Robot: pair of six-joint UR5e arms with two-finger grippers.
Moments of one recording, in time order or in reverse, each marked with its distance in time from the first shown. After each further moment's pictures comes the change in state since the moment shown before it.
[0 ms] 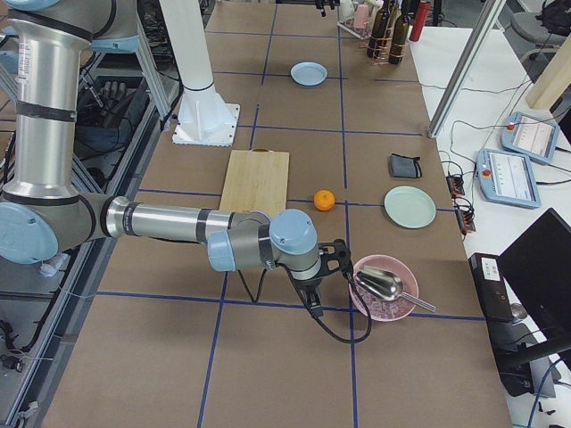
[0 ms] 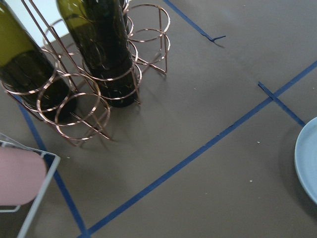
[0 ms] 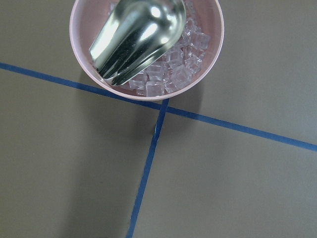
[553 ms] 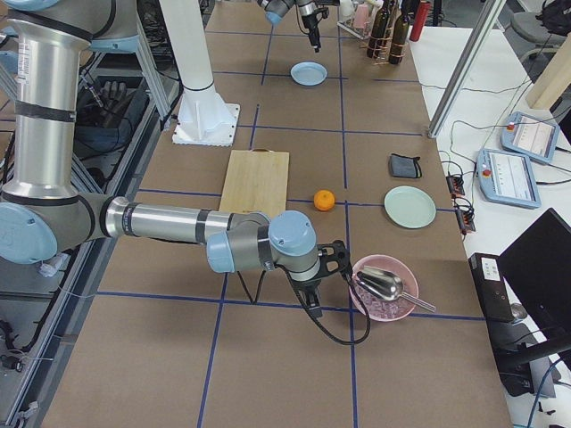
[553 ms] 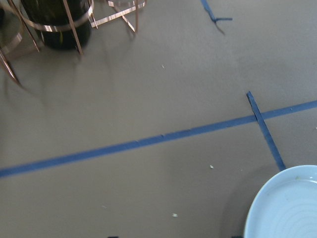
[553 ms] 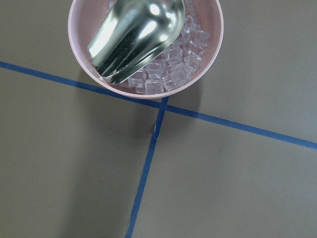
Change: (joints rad) left arm 0.384 -0.003 0.005 -0.114 0.310 -0.584; right arm 0.000 -0.002 -0.002 0.002 0.000 0.001
